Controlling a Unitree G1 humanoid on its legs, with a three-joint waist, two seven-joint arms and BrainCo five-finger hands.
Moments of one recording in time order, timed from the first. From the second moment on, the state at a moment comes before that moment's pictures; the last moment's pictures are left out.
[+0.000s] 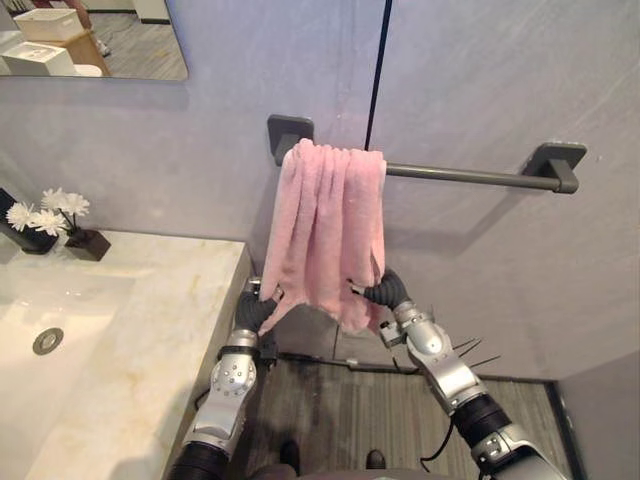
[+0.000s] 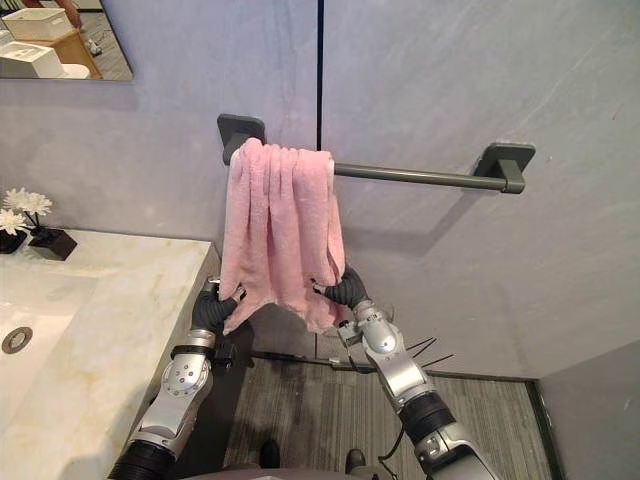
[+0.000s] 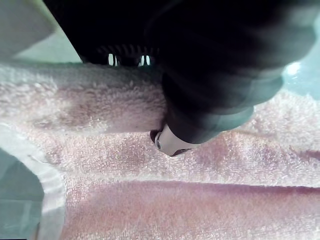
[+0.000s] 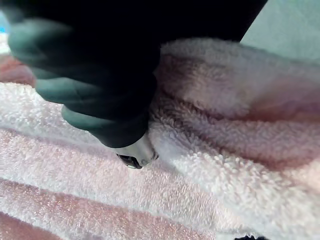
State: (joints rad) left arm 0.02 0.18 -0.16 0.20 -0.03 -0.27 0.20; right arm -0.24 -0.17 0.30 0.34 0.03 -0.19 -0.04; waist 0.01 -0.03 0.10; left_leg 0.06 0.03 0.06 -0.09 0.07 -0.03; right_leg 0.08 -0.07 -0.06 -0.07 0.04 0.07
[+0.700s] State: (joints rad) left arm 0.01 0.12 -0.19 0.17 -0.04 -0.29 0.08; right arm -0.12 -0.17 0.07 0.25 0.03 -0.22 -0.04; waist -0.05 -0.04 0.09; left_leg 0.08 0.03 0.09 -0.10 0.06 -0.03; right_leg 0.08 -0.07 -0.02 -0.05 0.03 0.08
